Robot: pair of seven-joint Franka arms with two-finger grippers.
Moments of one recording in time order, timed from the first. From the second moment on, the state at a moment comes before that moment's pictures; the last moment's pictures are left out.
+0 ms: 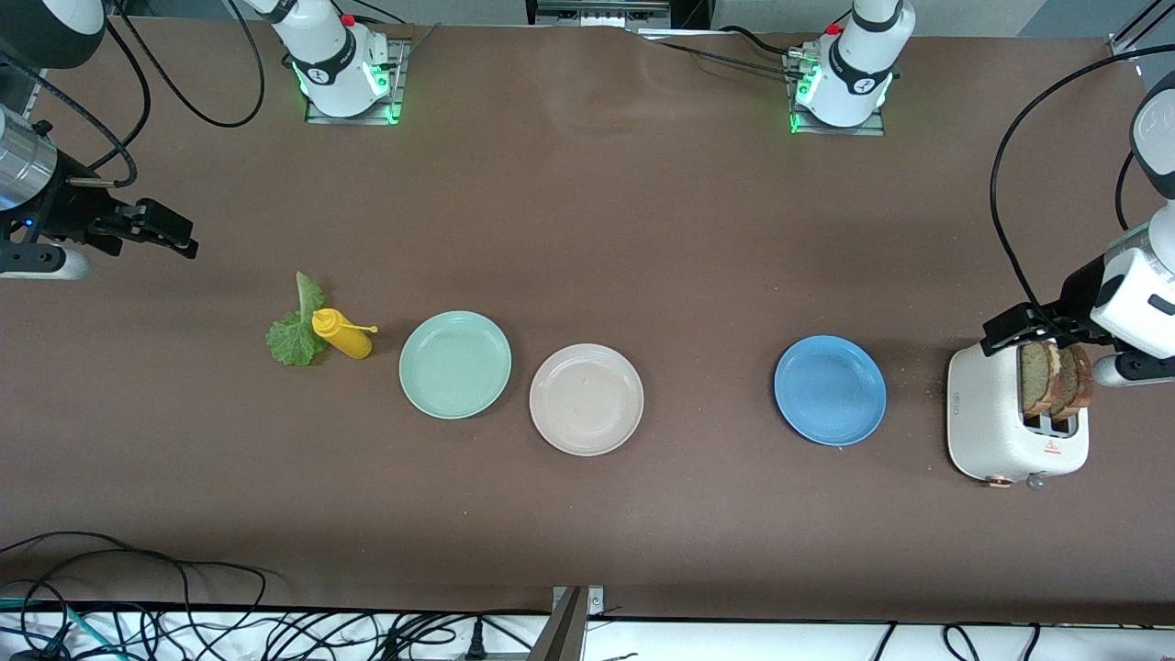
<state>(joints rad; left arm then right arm) -0.01 0.25 0.03 -1.49 -0.03 1.81 -0.11 0.07 0.05 -0.04 -1.64 0.01 1.67 0.06</state>
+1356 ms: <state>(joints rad) -0.03 0.25 0.00 -1.50 -0.03 1.75 -0.17 0.07 0.05 -0.04 -1.64 0.01 1.67 0.06</state>
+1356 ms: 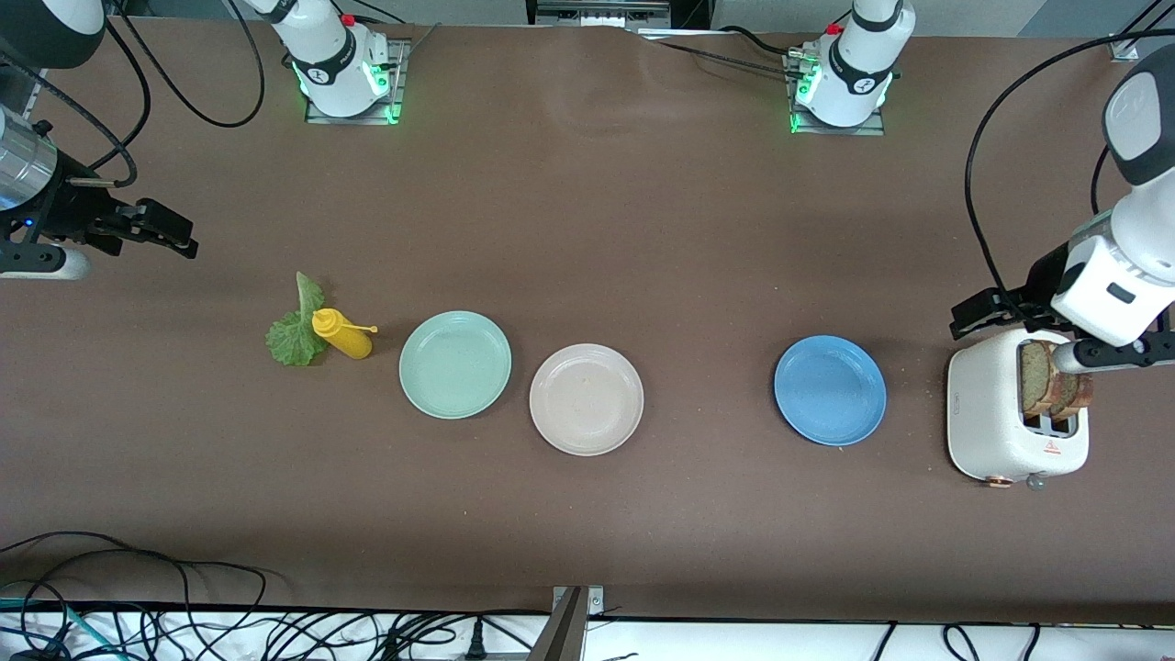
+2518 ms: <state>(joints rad) -0.02 0.27 0.01 -1.39 -0.03 1.72 -0.04 0.07 0.05 -0.04 -1.64 0.01 1.67 0.06</state>
